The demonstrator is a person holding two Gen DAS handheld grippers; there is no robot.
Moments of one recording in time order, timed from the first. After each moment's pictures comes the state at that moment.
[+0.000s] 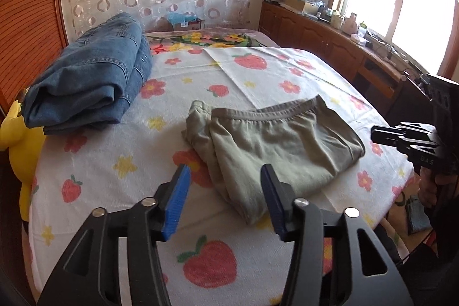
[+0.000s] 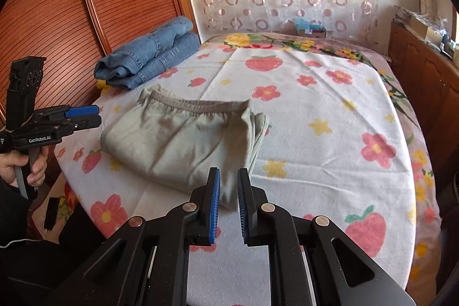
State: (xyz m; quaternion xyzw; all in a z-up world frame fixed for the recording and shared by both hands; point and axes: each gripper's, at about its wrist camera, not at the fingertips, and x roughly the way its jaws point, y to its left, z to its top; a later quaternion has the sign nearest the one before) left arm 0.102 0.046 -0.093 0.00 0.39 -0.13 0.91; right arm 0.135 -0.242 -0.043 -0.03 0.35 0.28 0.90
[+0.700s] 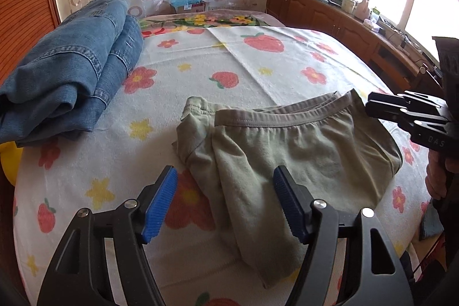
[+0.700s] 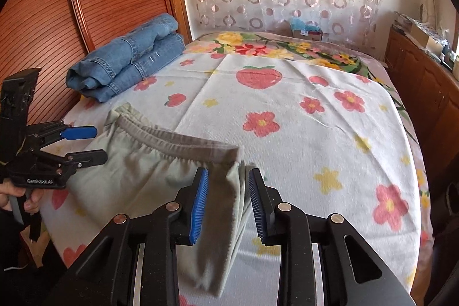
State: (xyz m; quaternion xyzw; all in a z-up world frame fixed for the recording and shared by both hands) left arm 0.161 0.031 -0.128 0.02 0.44 -0.11 0.89; right arm 0.205 -0.203 -0.051 -0.06 0.35 0.26 0.90
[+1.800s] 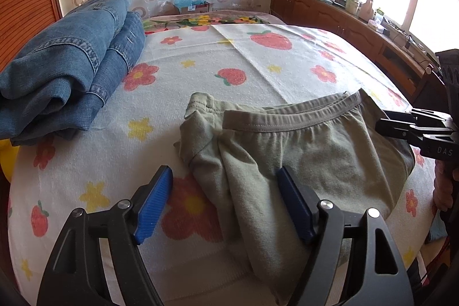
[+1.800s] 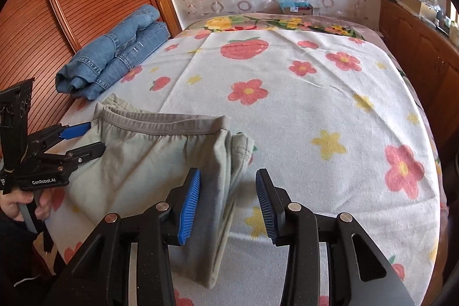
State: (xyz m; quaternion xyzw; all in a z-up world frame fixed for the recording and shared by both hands) left arm 0.161 0.031 -0.138 0.02 0.43 -0.10 0.90; right arm 0.211 -0.220 -0.065 -0.01 0.40 0.25 0.88
